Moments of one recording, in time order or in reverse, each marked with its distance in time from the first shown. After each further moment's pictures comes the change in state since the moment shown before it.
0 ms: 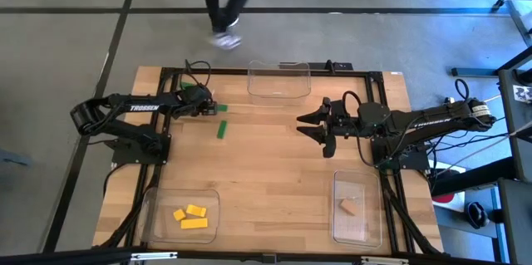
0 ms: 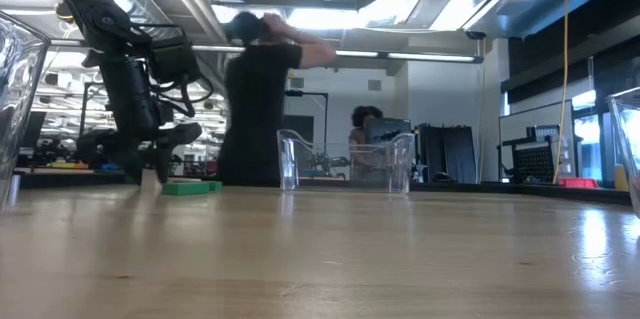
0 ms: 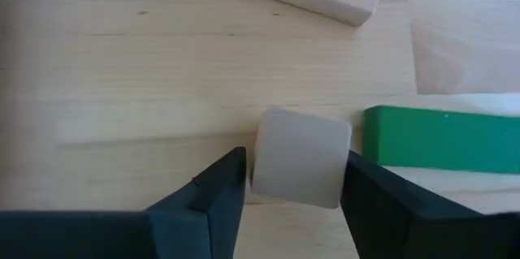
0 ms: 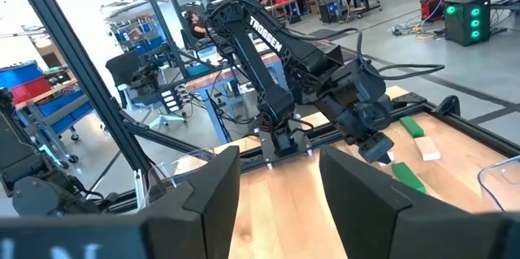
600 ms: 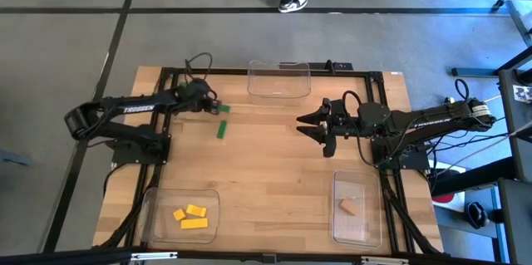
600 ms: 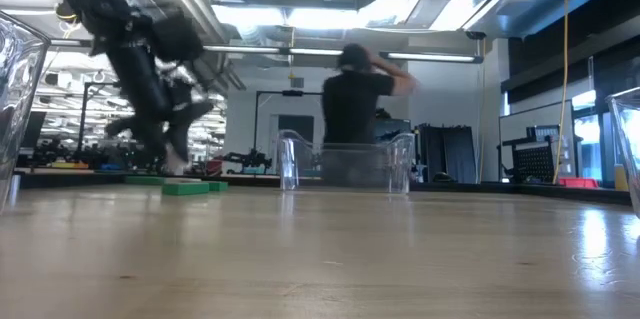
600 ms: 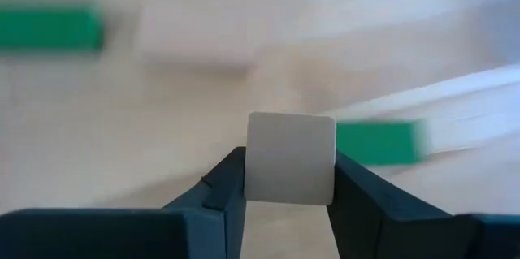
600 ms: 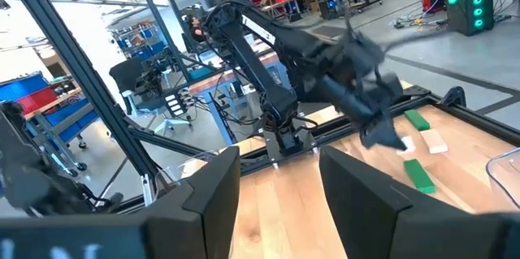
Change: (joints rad) left arm 0.000 -0.085 0.048 0.039 0.089 0.234; right arm 0.000 0.000 0.000 -0.001 -0.001 0.049
